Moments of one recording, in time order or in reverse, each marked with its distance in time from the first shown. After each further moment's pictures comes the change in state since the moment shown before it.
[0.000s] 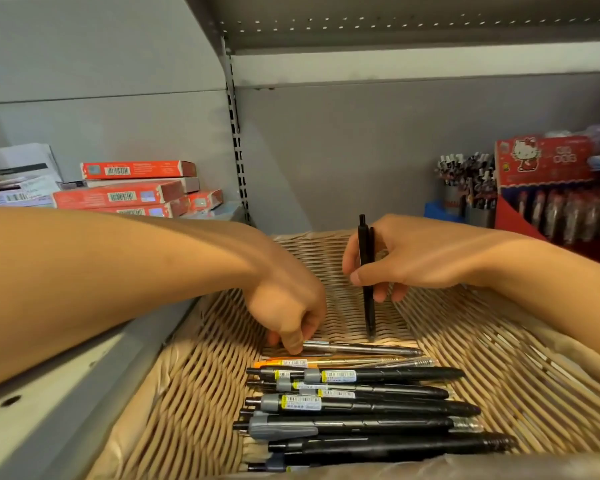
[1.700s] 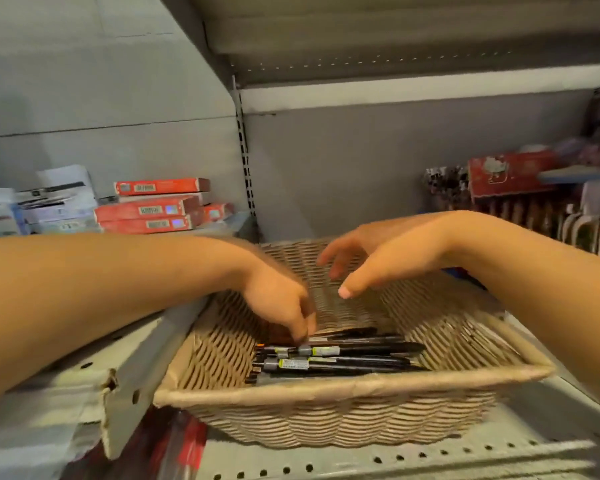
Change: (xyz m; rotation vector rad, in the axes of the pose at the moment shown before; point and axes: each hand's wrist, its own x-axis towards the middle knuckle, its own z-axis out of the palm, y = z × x) left_hand -0.018 0.006 0.017 -0.189 0.005 0.040; right_hand -0.025 -0.042 -0.016 -0.243 -0.239 0.001
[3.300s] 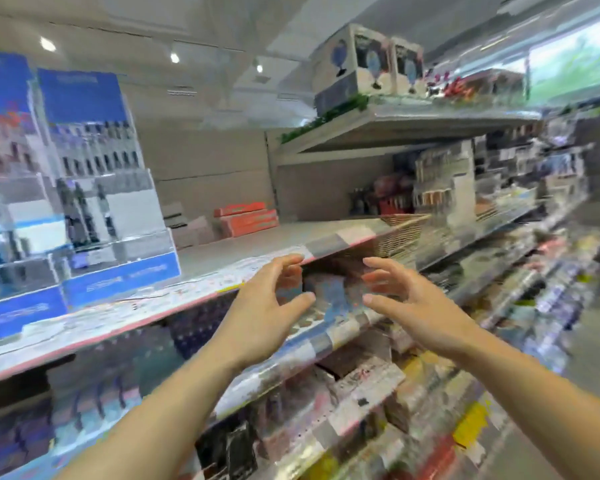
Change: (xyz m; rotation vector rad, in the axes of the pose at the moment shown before) left_hand -0.457 -0.232 0.308 -0.661 0.960 0.688; right_hand -0.079 -0.570 0.319 0.446 1.102 0.402
